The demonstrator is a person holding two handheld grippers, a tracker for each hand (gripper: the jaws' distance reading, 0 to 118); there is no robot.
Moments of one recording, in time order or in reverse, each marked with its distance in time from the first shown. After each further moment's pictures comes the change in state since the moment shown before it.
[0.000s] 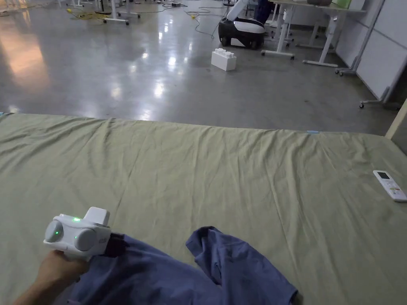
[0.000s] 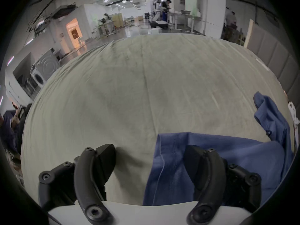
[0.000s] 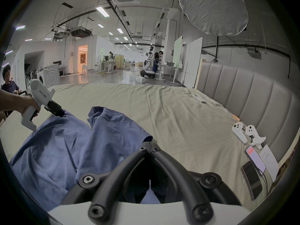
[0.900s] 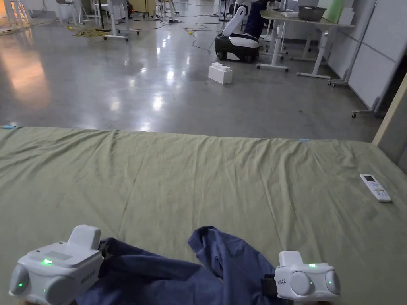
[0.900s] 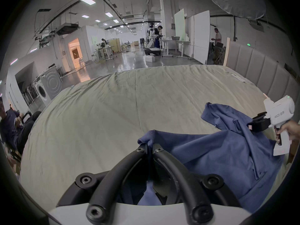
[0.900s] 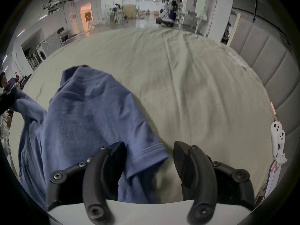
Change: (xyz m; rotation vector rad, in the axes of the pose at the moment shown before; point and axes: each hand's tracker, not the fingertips) left arm 0.018 -0.077 0.181 0.254 -0.038 0.054; right arm 0.010 0.038 -0.204 -0.570 0.195 0.041
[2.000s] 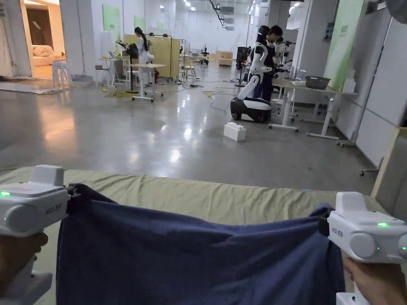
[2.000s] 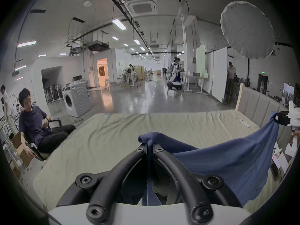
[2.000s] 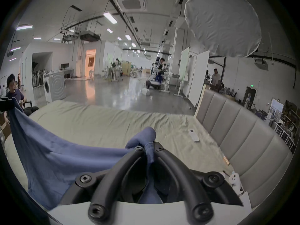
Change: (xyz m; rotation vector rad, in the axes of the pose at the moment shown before) left arm -0.091 0.084 0.227 0.336 0.205 0.124; right arm 0.032 0.041 0.315 0.674 -0.164 0.036
